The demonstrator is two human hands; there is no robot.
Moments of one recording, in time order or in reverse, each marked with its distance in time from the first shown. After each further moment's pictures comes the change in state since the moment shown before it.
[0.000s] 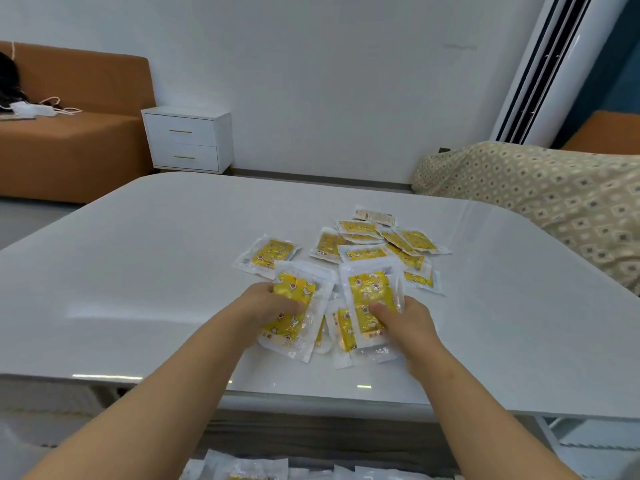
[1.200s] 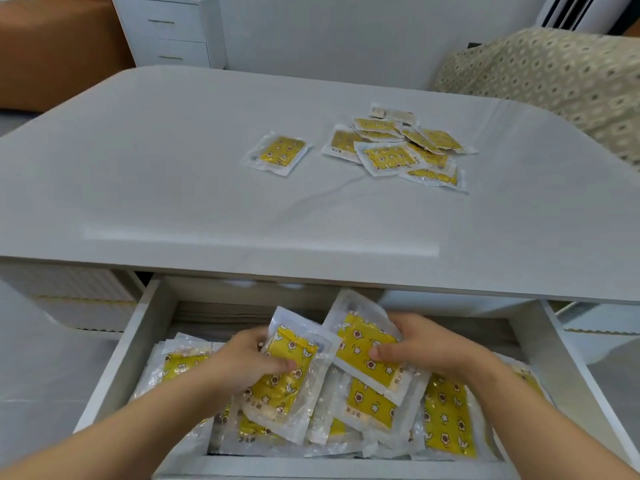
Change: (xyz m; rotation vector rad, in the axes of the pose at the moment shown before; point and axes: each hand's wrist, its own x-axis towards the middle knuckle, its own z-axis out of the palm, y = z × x) left_hand -0.089 -0.152 0.006 0.076 -0.209 -0.250; right_hand -0.088 0.072 -0.016 -0.400 -0.726 0.264
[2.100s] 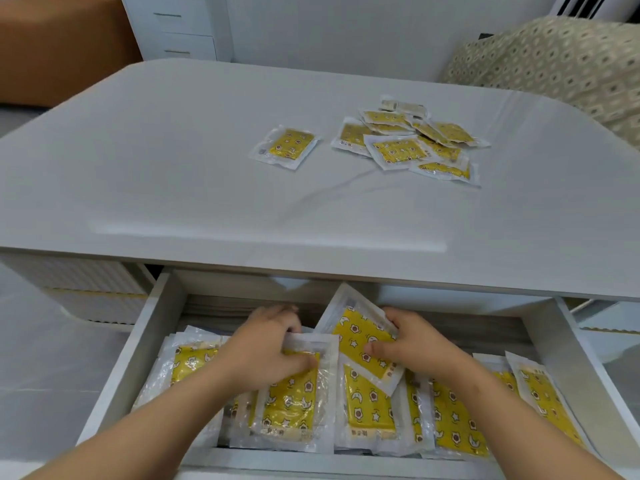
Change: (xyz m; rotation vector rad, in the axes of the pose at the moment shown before) left_hand 0.013 0.002 -0.001 0.878 0.106 0.417; right_hand 0.018 0.010 0.021 -0.058 0.129 -0.063
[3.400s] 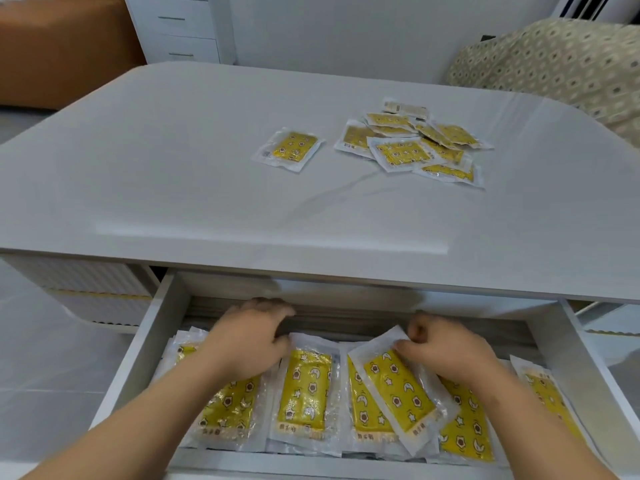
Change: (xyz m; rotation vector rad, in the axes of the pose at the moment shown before) left_hand 0.005 -0.014 -0.013 0.318 0.002 -0.046; right_hand -0.010 0.006 -0.018 -0.665 0.188 0.194
